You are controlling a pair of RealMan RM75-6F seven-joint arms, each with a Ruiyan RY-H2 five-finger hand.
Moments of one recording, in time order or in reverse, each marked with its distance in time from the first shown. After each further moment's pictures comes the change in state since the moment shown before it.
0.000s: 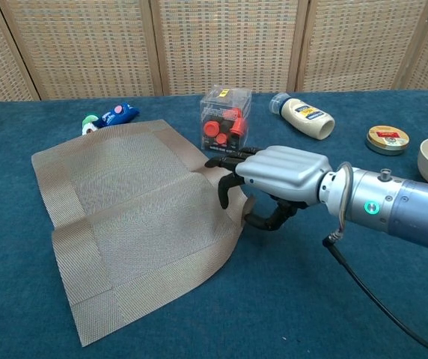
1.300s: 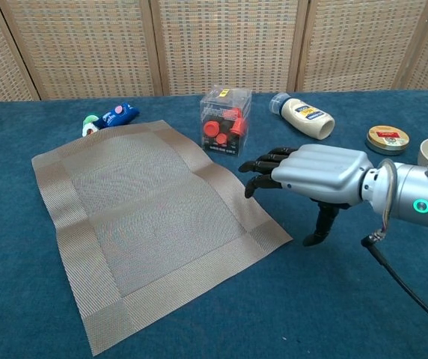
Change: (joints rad) left arm 0.002 -0.009 -0.003 0.014 -0.010 0.025 0.005; right arm -0.085 0.136 0.033 -0.119 -0.036 -0.088 -0.162
